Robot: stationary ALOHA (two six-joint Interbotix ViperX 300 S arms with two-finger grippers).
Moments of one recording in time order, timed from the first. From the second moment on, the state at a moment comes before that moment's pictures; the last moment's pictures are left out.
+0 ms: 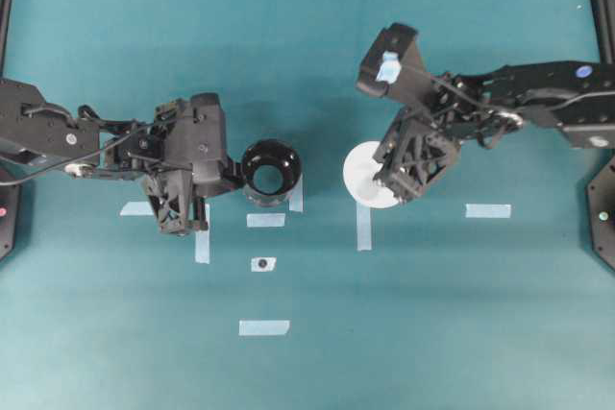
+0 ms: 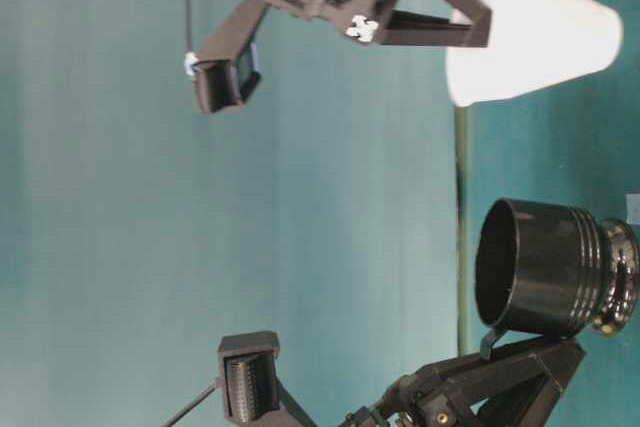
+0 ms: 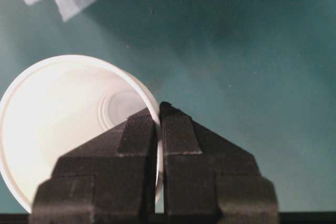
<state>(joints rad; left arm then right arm) 0.11 -0.06 0.86 0.02 0.00 0.04 -0.21 -0.10 0.66 0.13 0.48 0.26</state>
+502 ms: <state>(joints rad) 0.11 -0.06 0.83 0.02 -0.07 0.04 -0.22 -0.21 0.66 0.13 0.57 0.26</state>
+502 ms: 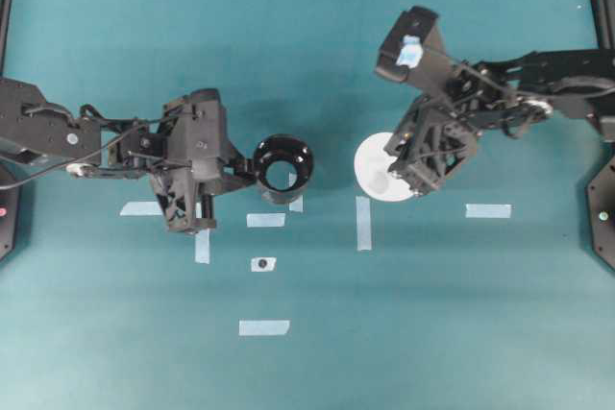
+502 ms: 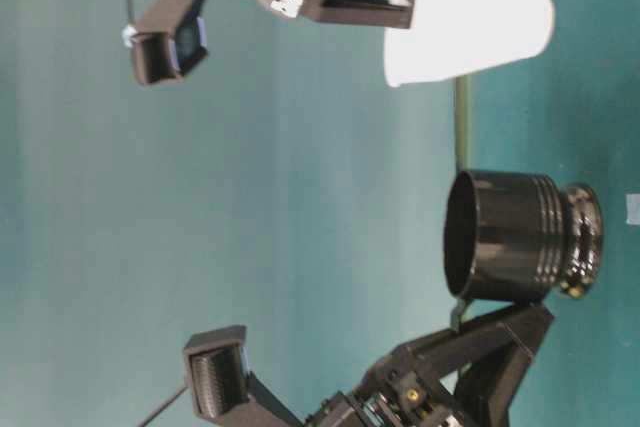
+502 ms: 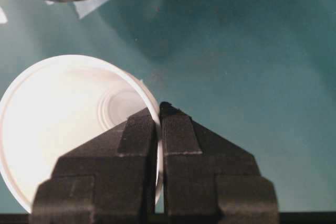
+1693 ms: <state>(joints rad) 0.09 -0.05 0.78 0.02 -0.10 0.05 -0.22 -0.35 0.50 0.13 0.80 0.26</state>
